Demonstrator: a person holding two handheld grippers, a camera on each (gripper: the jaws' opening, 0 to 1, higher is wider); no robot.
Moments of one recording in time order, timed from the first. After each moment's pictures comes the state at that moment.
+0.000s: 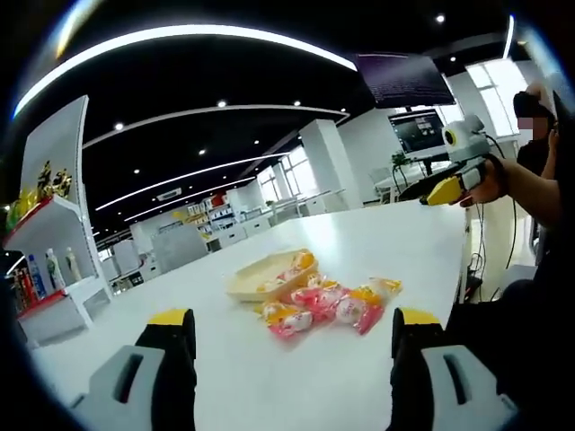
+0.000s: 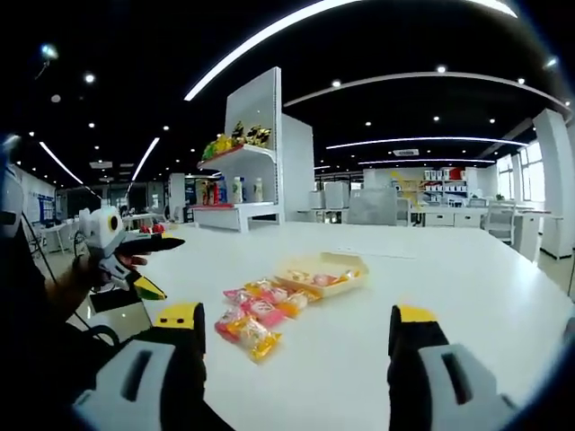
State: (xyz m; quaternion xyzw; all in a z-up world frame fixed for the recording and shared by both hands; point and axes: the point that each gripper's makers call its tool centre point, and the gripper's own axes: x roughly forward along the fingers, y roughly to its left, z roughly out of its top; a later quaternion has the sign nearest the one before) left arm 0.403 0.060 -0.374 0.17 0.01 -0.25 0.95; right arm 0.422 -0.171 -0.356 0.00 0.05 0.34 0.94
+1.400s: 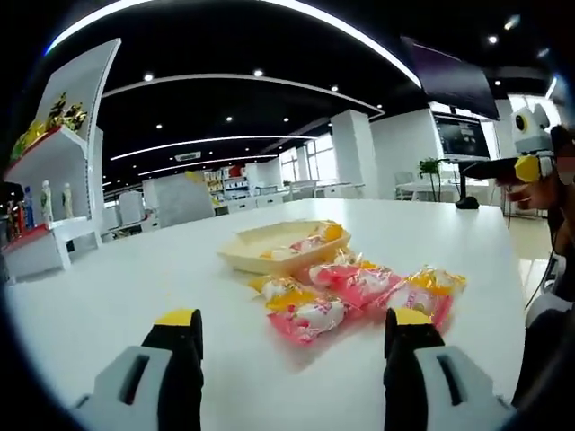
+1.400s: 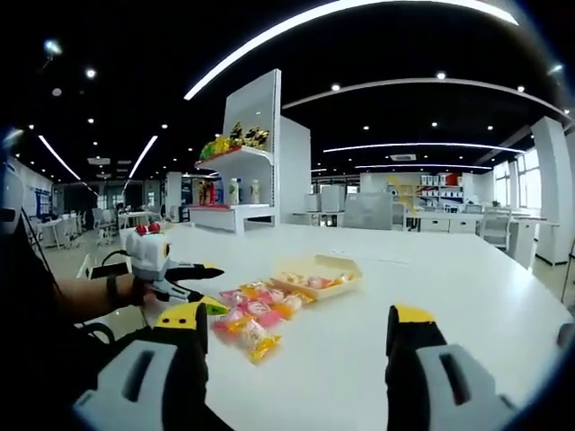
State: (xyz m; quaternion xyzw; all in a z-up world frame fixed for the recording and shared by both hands) left arm 0.492 0.051 -0.437 0.08 0.07 -0.21 0.97; right arm 0.421 -0.176 -0.354 -0.01 0.04 0.33 0.94
